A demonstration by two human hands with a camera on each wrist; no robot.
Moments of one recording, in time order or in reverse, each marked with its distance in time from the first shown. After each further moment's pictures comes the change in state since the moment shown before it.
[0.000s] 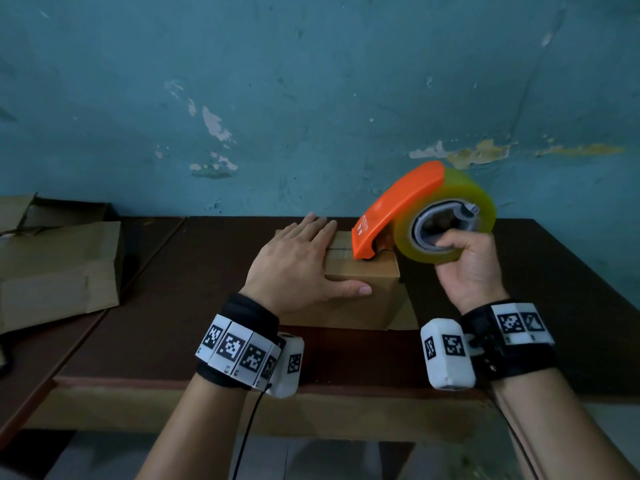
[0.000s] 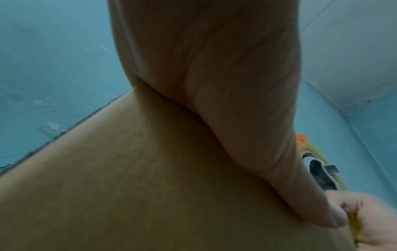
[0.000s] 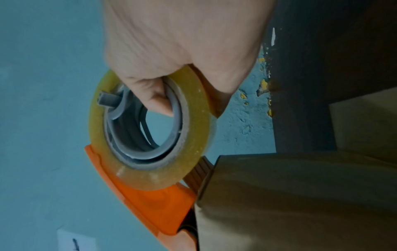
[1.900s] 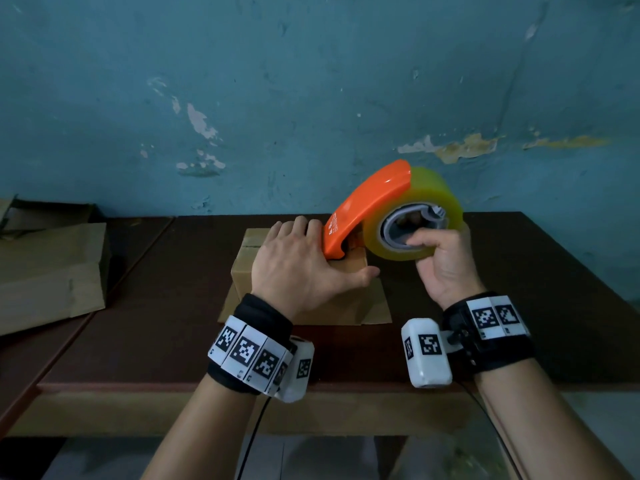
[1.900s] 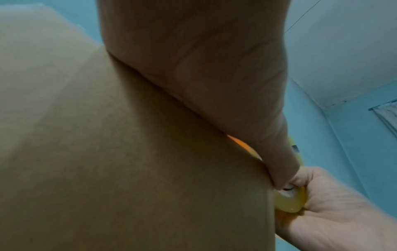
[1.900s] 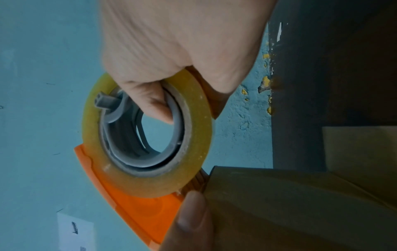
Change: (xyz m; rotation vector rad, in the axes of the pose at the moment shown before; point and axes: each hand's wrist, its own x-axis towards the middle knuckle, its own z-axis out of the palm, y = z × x) left_hand 0.005 0.026 0.006 0.077 0.134 -0.128; right_hand -0.003 0.007 0.006 -0.173 -0.063 -0.048
